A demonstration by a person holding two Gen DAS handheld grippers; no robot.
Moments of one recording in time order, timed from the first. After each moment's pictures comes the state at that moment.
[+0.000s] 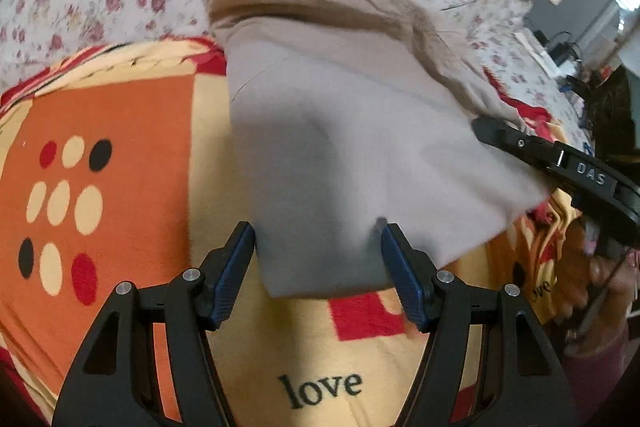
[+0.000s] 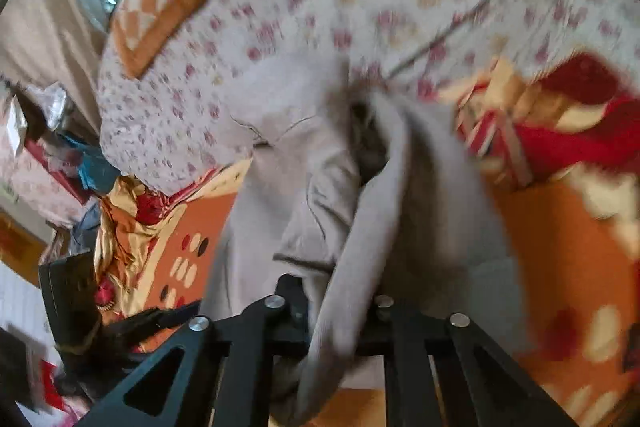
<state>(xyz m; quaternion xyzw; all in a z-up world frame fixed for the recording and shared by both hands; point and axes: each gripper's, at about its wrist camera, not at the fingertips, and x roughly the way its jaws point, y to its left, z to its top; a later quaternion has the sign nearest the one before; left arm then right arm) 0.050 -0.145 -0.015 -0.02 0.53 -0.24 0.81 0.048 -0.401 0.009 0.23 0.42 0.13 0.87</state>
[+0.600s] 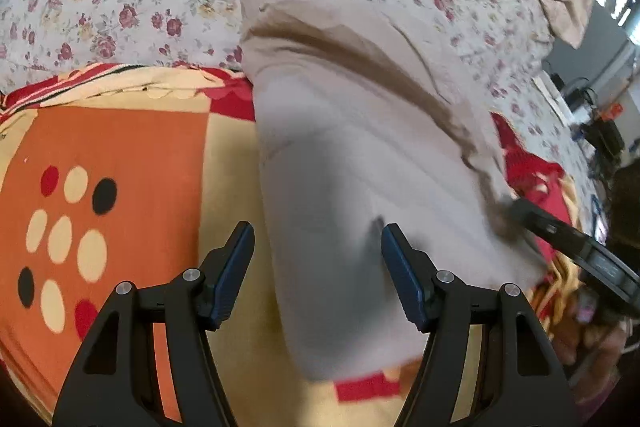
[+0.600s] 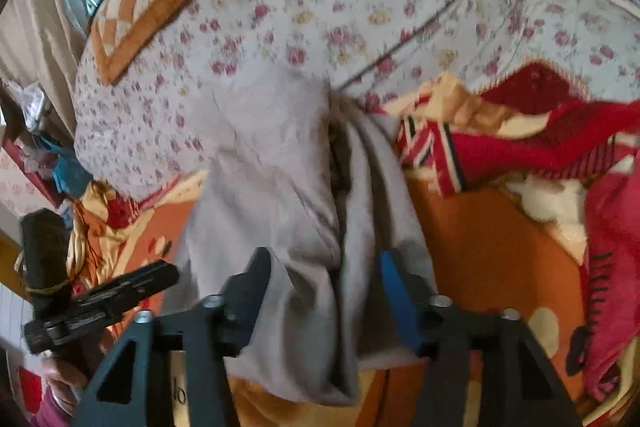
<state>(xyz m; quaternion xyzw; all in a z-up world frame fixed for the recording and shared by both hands) 0.095 -0.145 -0.014 -0.06 0.51 -0.19 0.84 0.045 -0.427 0.006 0.21 0.43 0.09 0.87</state>
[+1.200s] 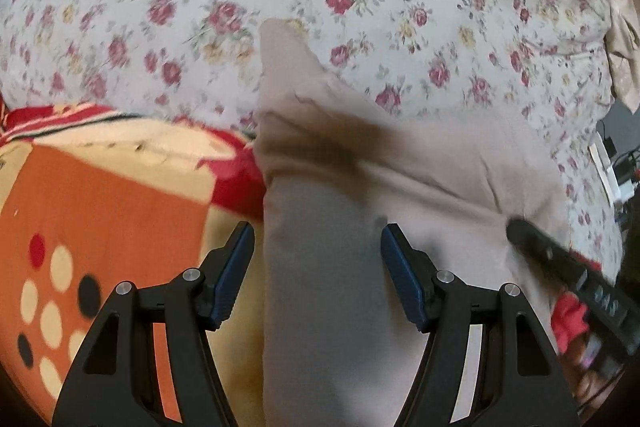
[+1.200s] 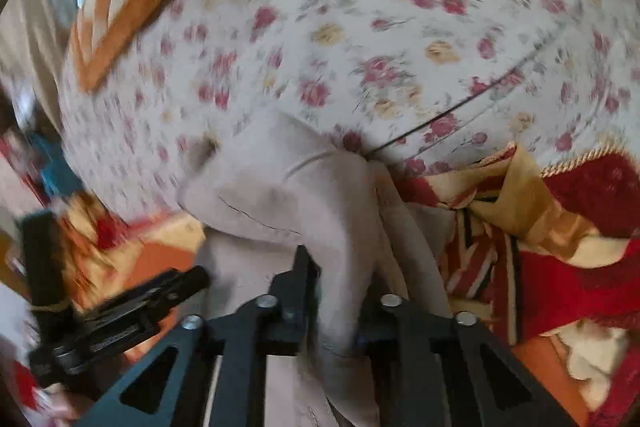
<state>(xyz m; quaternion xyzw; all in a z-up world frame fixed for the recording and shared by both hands) 0.202 -0.167 -0.020 -0.09 0.51 -0.11 0.85 0.176 -0.421 0.008 0.21 0.43 0.12 0.87</state>
